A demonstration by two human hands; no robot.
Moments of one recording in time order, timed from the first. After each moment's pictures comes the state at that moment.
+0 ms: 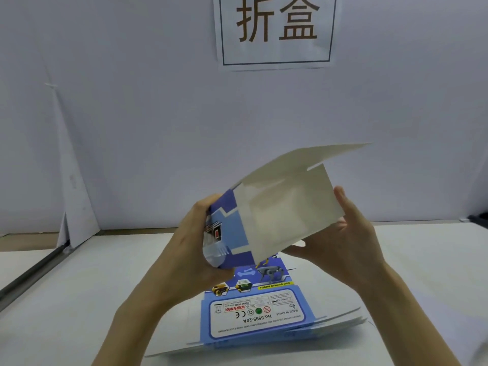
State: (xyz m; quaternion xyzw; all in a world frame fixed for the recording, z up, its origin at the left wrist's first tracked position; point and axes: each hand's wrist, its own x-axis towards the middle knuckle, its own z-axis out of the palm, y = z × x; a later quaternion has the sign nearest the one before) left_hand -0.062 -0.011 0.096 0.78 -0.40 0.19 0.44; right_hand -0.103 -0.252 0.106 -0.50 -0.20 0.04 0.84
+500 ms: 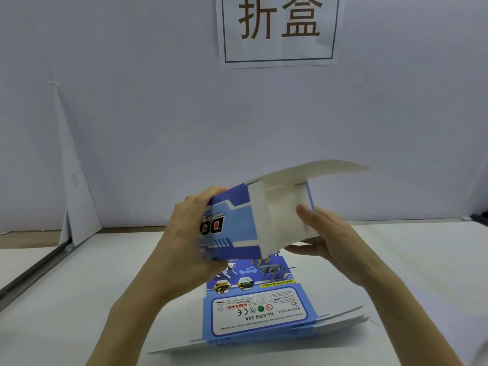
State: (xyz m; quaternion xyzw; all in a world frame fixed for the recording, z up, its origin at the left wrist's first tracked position) left_hand -0.053 -0.001 0.094 0.79 -0.39 0.23 0.41; right_hand -0.100 -0.244 0.101 -0.72 -0.08 -0.10 0.68
